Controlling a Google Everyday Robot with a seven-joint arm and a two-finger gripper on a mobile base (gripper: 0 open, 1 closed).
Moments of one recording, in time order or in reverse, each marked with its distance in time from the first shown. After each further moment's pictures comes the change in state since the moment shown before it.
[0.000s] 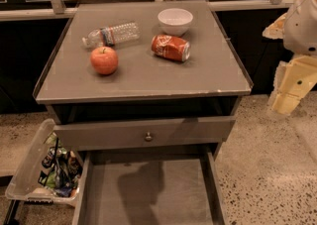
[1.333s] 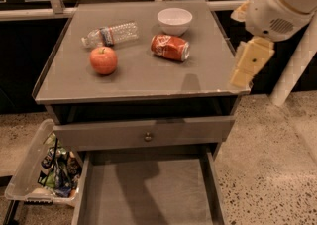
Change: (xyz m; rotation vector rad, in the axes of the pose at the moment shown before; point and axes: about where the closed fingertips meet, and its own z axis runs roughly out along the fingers) arm -0.056 -0.049 0.025 0.061 -0.139 -0.029
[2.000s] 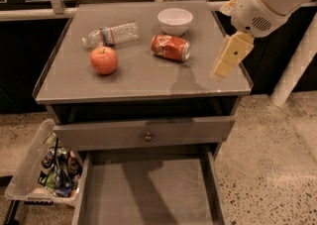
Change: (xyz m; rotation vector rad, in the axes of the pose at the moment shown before) arm -0.025 -0.037 0.028 0.051 -0.121 0.015
